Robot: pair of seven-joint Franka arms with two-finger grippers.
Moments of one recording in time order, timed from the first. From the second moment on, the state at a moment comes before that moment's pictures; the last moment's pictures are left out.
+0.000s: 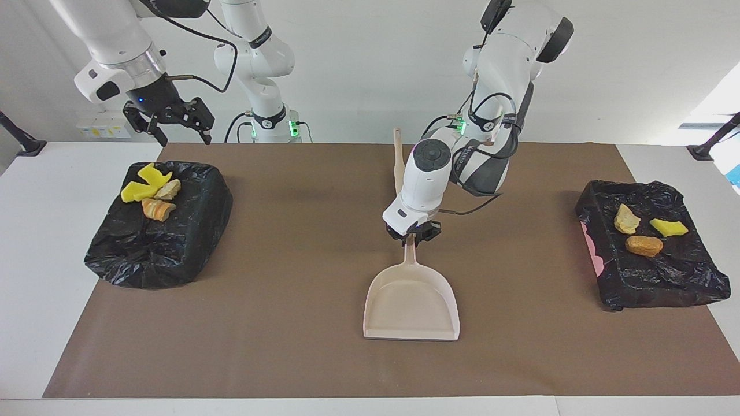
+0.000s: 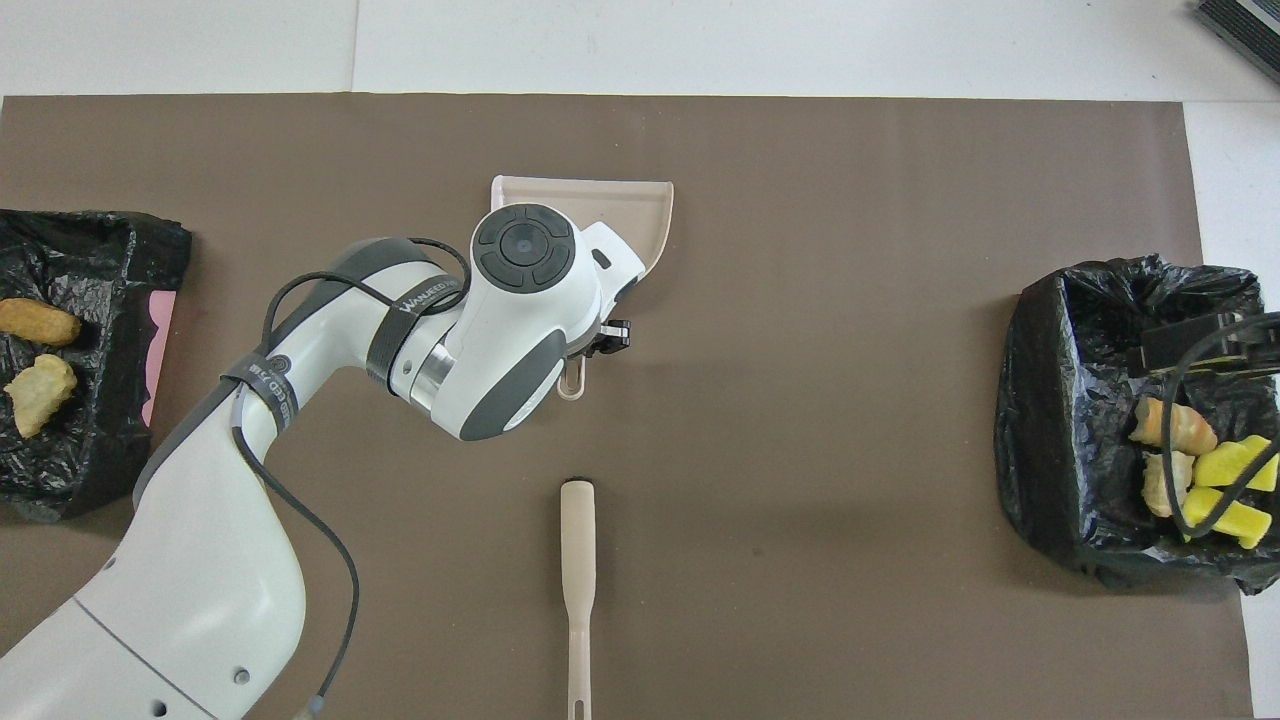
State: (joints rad) left arm -0.20 0.52 -0.46 -1.59 0.21 2.06 -0.60; right arm 0.00 -0.05 -0.06 -1.59 0.05 1.51 -0.04
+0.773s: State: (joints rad) left arm -0.20 0.28 -0.31 -1.58 0.21 1.85 -0.42; right arm 0.01 -0.03 -0.06 -1.55 0.05 1.57 -0.04
